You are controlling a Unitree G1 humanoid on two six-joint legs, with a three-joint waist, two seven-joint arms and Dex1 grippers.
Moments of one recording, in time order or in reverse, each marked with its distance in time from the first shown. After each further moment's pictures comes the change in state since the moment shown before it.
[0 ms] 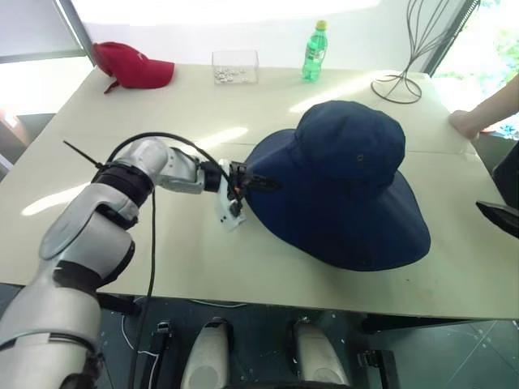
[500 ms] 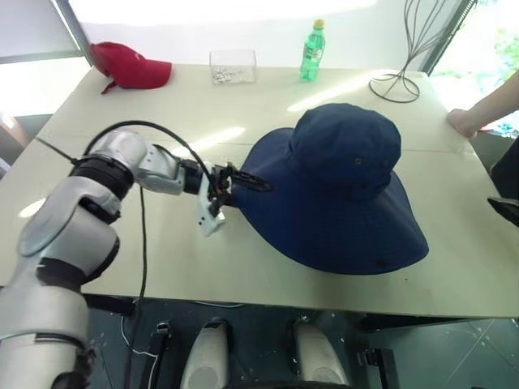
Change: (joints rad) left arm 0.013 0.139 -0.009 0.008 -0.152 -0.262 -0.117; right arm -0.004 -0.080 0.000 0.100 -0.062 -0.020 0.067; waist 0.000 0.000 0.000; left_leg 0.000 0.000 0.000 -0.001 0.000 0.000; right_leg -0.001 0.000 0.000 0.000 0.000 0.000
